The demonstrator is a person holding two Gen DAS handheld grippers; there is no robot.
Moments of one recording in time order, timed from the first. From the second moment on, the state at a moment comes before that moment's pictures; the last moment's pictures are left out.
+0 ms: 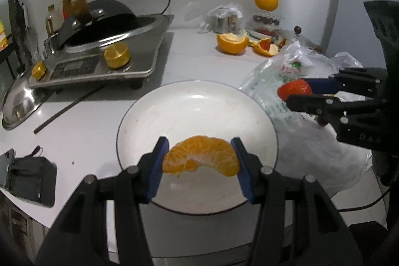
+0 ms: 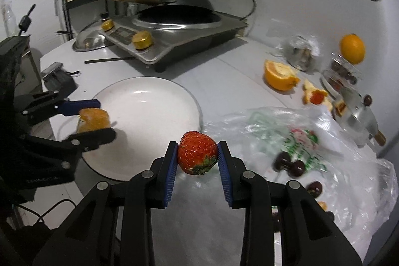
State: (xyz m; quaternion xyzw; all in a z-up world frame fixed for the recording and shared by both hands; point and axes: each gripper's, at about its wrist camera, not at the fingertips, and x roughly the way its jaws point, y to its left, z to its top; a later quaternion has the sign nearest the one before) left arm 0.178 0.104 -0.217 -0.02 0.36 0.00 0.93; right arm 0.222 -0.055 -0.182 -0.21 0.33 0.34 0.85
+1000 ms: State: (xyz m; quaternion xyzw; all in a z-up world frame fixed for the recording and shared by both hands) left arm 0.170 0.130 -0.234 -0.04 0.37 0.00 0.93; right arm 0.211 -0.003 -0.221 -0.21 0.39 0.39 0.81
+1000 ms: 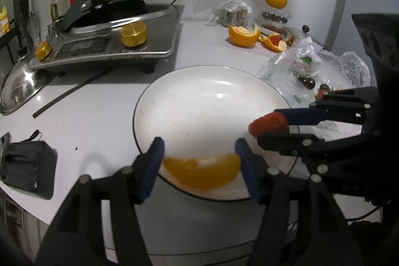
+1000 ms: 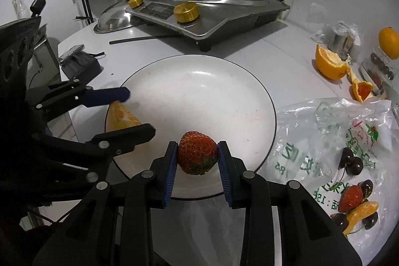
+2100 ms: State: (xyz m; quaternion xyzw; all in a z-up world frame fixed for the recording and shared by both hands) left arm 0.181 0.043 -0.215 -0.01 0.36 -0.01 0.93; right arm 0.209 -0.121 -0.186 -0.15 0.35 0.35 0.86
